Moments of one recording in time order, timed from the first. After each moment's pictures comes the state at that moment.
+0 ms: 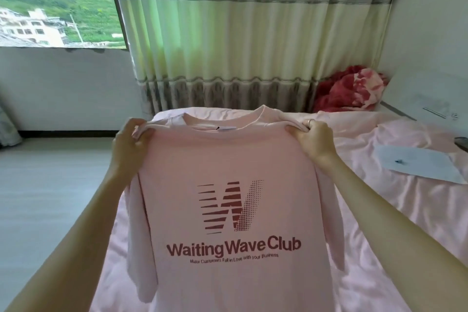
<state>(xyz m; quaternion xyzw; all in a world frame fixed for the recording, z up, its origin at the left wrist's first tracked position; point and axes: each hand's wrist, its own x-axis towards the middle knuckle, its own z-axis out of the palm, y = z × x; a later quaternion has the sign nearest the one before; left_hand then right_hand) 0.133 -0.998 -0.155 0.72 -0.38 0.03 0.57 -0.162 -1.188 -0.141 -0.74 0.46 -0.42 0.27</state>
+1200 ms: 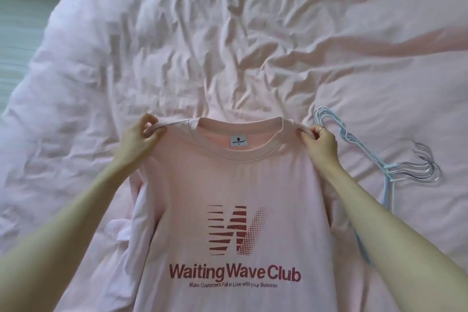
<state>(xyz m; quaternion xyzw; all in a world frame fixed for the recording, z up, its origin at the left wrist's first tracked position) 0.356 -1.330 -0.535 0.86 -0.26 -0.28 0.33 0.065 -1.537 -0.549 -0.64 0.62 -0.17 0.42</state>
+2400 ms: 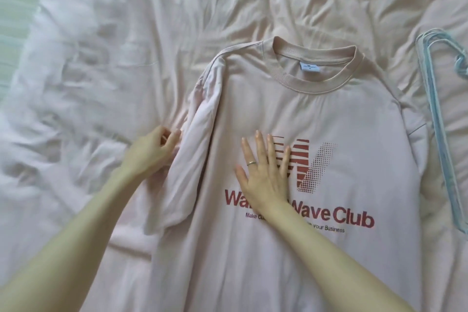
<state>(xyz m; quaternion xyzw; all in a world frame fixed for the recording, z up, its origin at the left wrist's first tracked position) 0.343 -1.151 -0.639 0.92 -0.27 -0.29 0.07 0.126 -1.259 -0.679 -0.92 0.36 0.08 0.14</state>
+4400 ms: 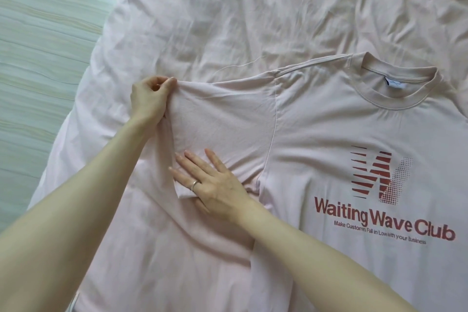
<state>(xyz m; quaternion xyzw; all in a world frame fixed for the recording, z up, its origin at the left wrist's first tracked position) 0.518 -1.091 -0.643 0.85 -0.07 -0.24 0.47 0.306 -1.107 -0.671 -0.98 0.00 -0.08 0.18</state>
